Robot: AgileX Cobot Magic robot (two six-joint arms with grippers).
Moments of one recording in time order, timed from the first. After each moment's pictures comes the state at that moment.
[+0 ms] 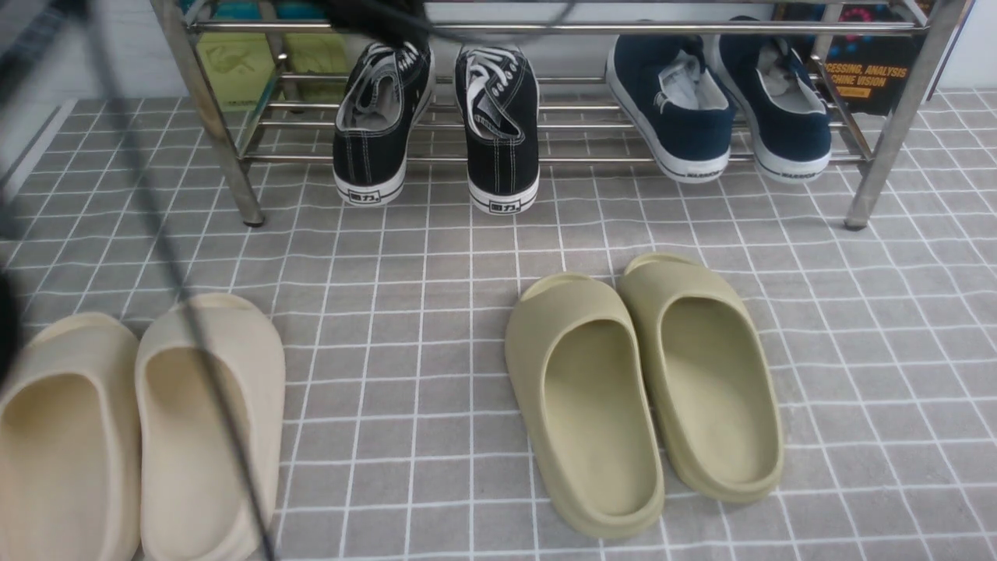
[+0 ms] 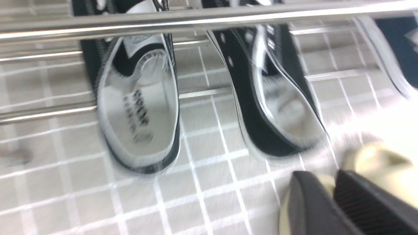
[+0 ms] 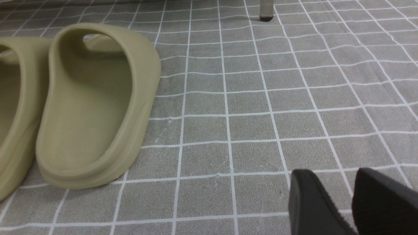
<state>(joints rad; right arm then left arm) 0.01 -0.01 0.02 0.03 0.39 0.07 -0.32 1.90 -2.24 -0.11 1.22 -0.09</state>
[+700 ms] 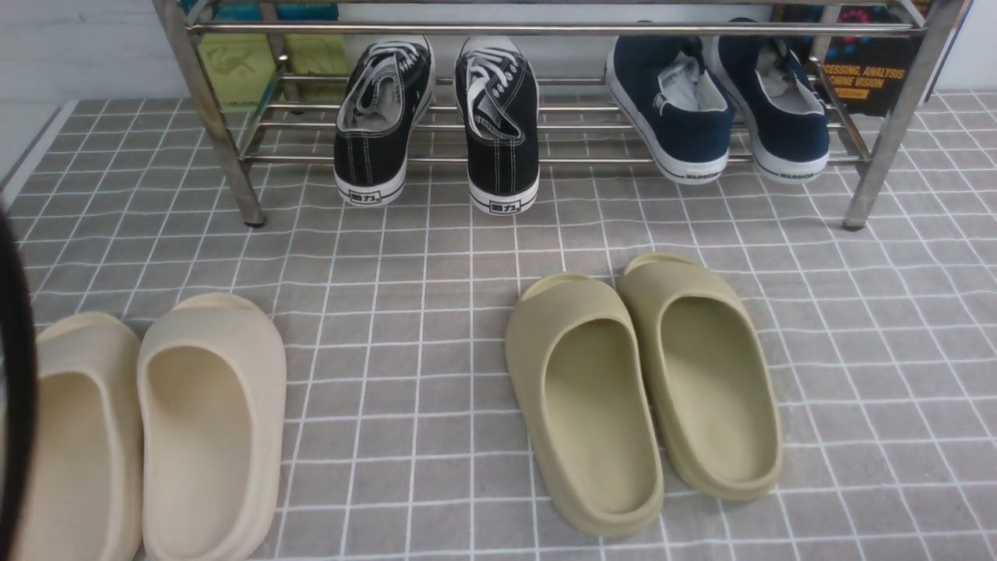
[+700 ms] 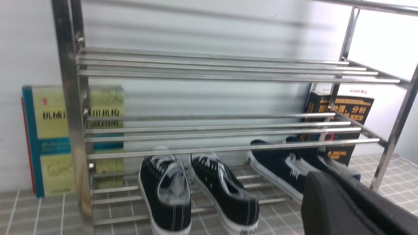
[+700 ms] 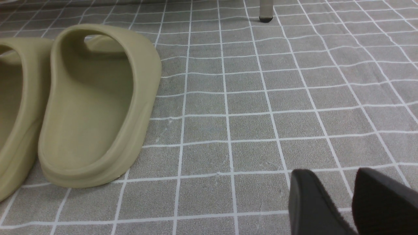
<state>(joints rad) 0.01 -0.01 0.02 0.03 0.39 0.07 -0.32 0.54 -0.76 -0.12 0.24 -0.03</state>
